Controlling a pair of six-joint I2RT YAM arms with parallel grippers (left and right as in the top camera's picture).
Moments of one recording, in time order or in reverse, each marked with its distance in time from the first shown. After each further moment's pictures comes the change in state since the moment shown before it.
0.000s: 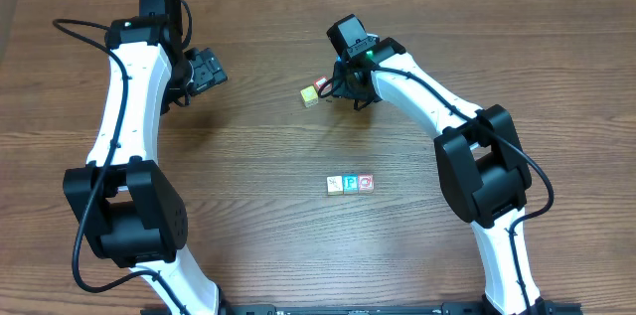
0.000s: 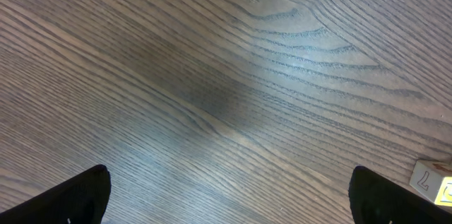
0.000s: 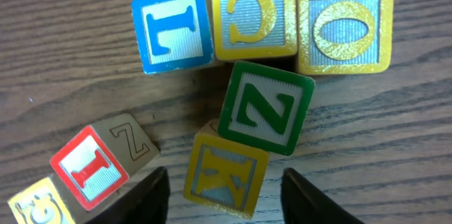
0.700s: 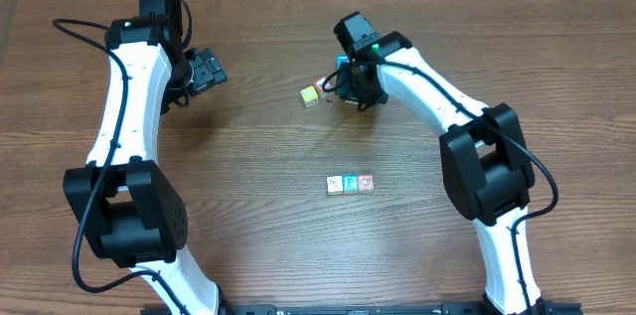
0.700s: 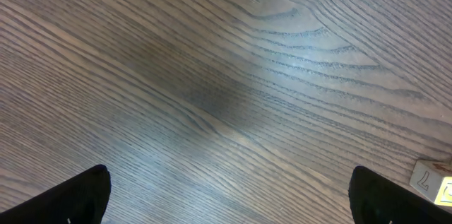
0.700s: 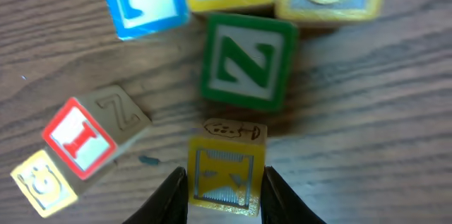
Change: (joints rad) left arm 0.000 0.000 0.000 0.000 0.000 0.000; right arm -0.028 0.000 0.033 -0.111 -0.099 0.030
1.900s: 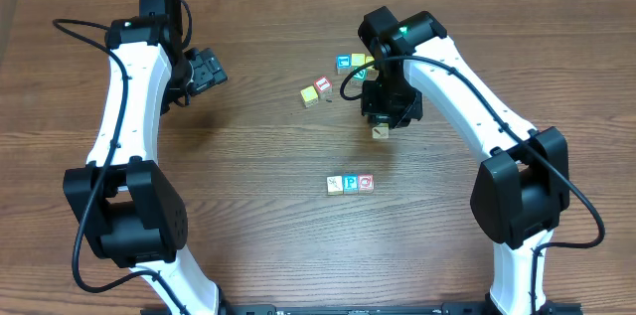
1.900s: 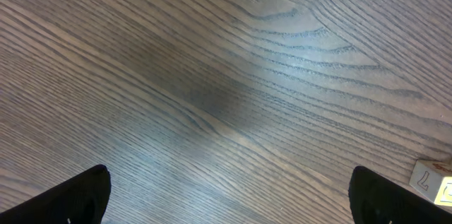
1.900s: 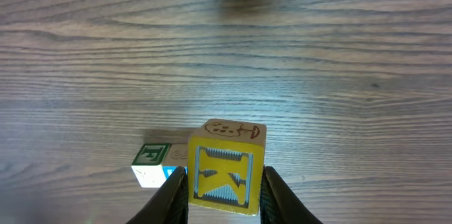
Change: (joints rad) left arm 0.000 0.000 0.000 0.000 0.000 0.000; right arm -0.020 -0.186 0.024 -0.526 -0.115 -0.152
